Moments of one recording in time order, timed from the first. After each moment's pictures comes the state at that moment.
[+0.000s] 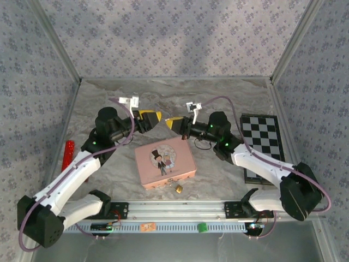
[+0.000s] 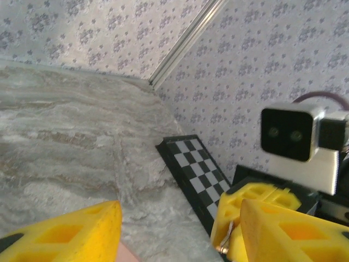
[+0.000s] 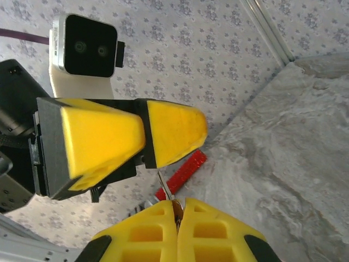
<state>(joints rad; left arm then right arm) -0.50 1.00 0.81 0.05 0.46 -0.62 0.70 1.26 0.78 0.48 -0.51 0.65</state>
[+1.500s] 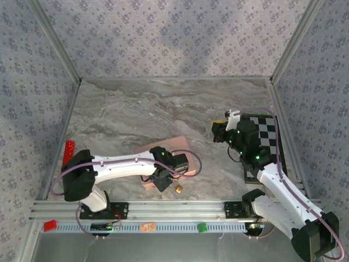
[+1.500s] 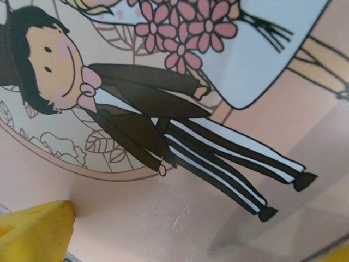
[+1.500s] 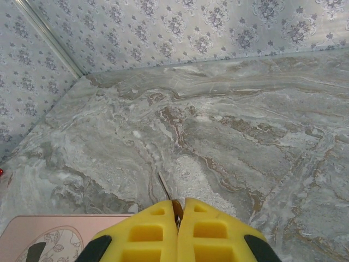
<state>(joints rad) -1.23 1.59 1.13 -1.19 -0.33 -0.41 0.42 0.85 0.63 -0.10 -0.12 0.33</state>
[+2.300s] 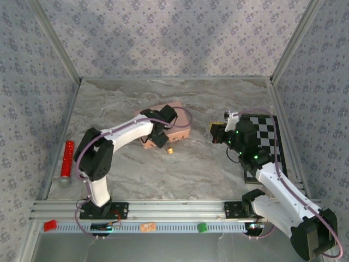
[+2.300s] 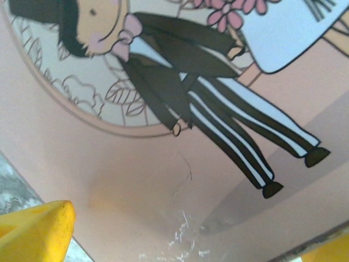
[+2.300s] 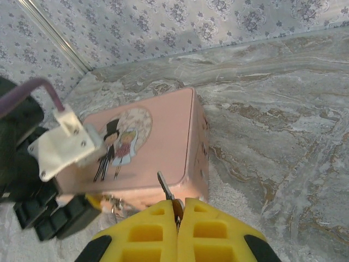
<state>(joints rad) -0.73 1.83 1.39 -0.93 -0.44 -0.06 0.41 0.87 0.60 -0.07 -0.15 0.38</state>
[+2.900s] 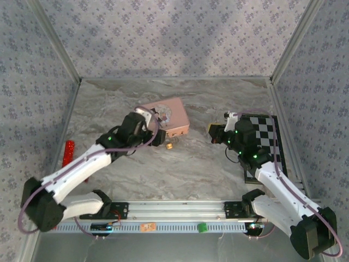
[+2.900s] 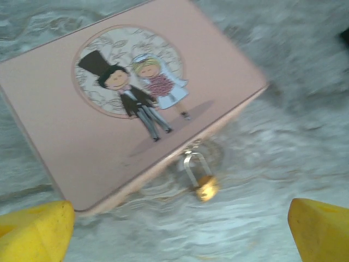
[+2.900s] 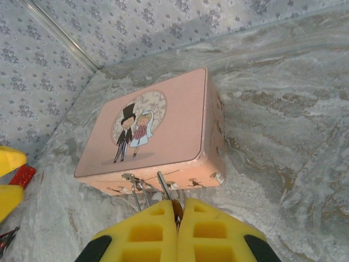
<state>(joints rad) -0.71 1.13 0.88 -0.41 -0.11 -0.35 0.41 0.89 0.60 -0.07 -0.20 0.46</state>
